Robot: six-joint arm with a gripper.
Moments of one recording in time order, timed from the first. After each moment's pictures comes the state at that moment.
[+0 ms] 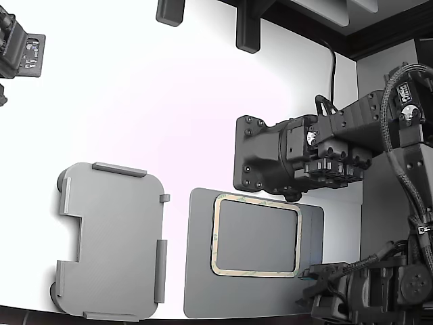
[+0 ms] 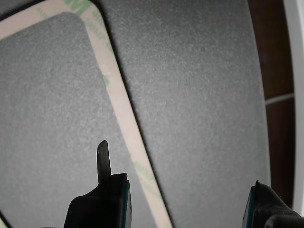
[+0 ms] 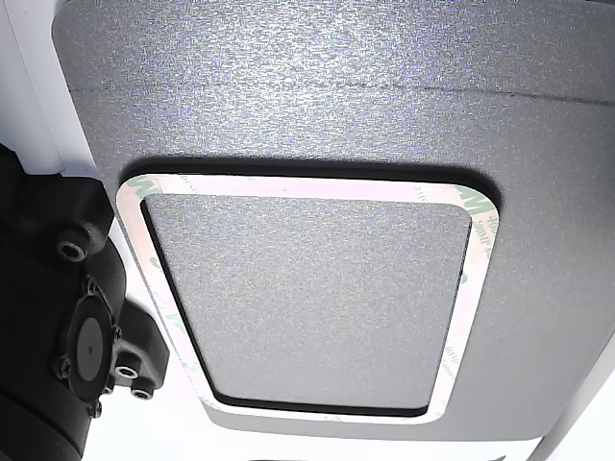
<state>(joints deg) 87.9 101.2 100.3 92.5 1.8 -74.0</state>
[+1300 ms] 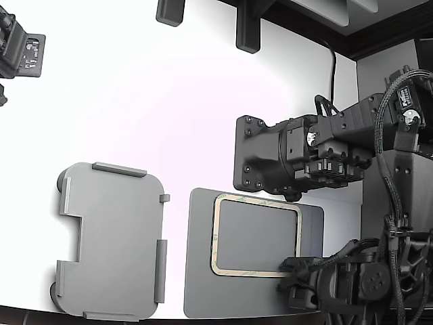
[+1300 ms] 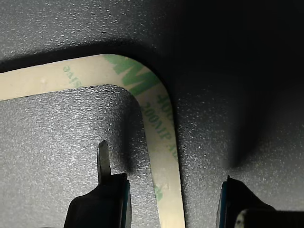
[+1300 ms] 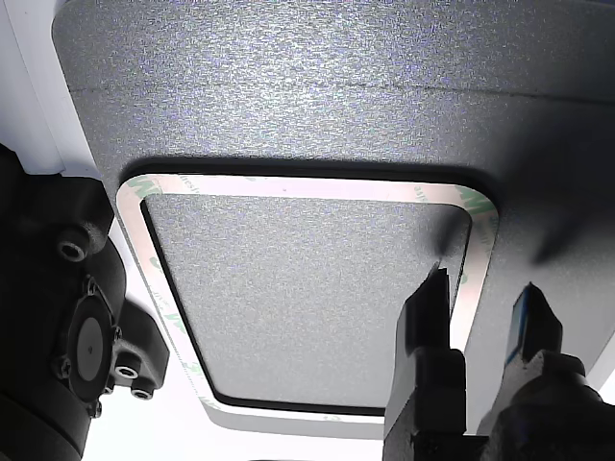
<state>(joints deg) 88.5 99.4 117.5 76.6 -2.5 -81.3</state>
